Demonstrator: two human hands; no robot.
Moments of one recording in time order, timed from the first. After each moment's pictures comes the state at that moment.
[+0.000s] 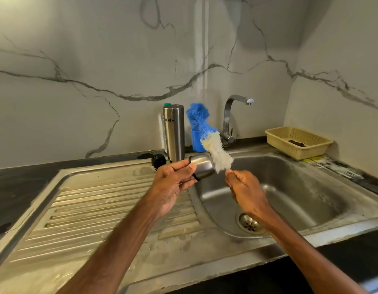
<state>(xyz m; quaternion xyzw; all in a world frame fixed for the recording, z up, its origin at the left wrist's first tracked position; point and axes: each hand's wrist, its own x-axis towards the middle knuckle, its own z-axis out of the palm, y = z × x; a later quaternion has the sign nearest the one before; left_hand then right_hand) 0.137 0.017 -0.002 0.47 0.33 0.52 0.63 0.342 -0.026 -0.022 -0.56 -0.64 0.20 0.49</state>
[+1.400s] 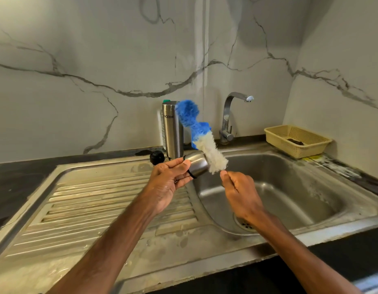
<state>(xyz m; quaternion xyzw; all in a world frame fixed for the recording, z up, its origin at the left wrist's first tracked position) 0.136 0.016 -0.003 0.45 0.33 0.53 0.64 0.334 -0.031 -0.025 -0.57 -0.67 0.11 0.46</state>
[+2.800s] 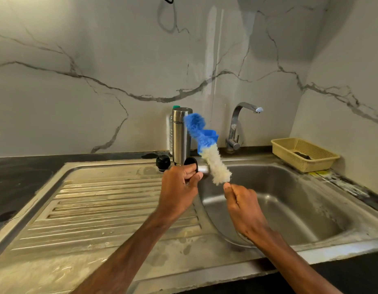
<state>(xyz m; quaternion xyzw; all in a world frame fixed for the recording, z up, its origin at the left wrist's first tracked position) 0.152 0.005 -0.010 0.71 0.41 0.56 0.11 0.327 -0.033 -0.030 -0.58 -0.69 0.10 0.42</state>
